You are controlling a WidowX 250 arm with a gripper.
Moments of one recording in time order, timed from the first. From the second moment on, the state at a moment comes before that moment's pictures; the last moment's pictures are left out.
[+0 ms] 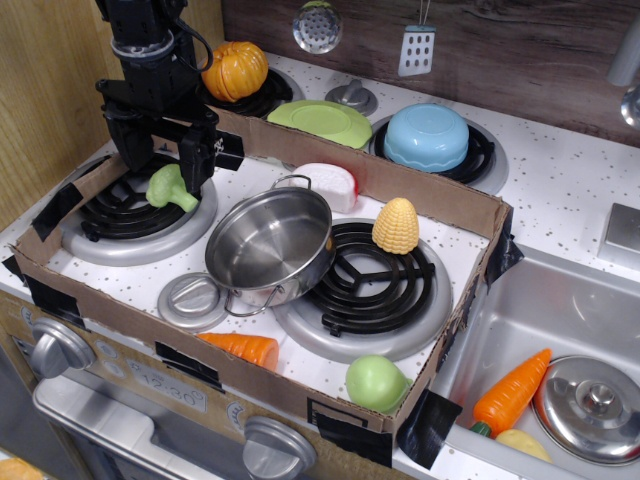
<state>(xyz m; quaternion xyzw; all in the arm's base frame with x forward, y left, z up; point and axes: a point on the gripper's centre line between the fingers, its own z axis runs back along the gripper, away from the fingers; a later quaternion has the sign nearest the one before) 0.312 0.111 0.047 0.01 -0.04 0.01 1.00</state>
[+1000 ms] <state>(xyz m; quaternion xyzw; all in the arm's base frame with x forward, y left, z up) 0.314 0.095 0.019 0.00 -0.03 0.00 1.00</state>
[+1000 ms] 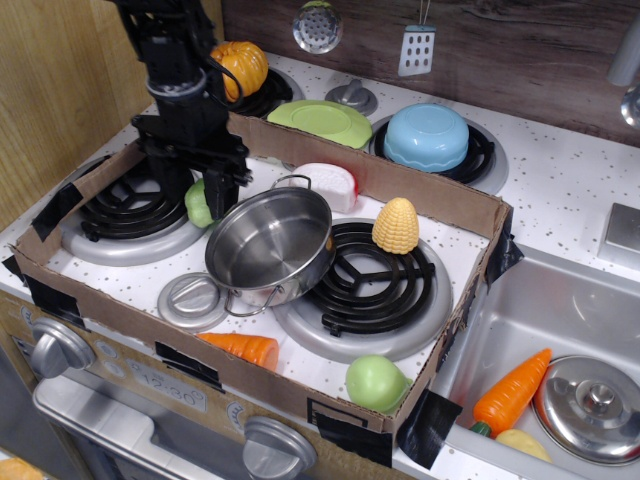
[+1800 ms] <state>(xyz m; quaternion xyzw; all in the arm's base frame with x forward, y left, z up) 0.321 0.100 0.040 0.05 -0.01 -0.01 1.00</state>
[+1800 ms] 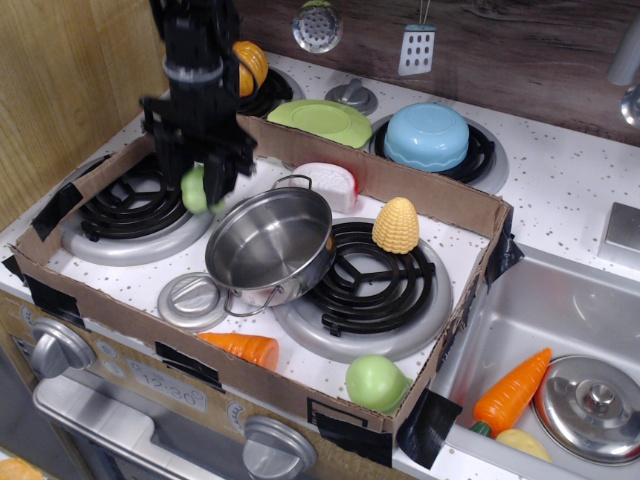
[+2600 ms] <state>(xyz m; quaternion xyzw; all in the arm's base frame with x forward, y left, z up) 0.310 0.080 0.127 0.11 -0.04 0.05 0.99</state>
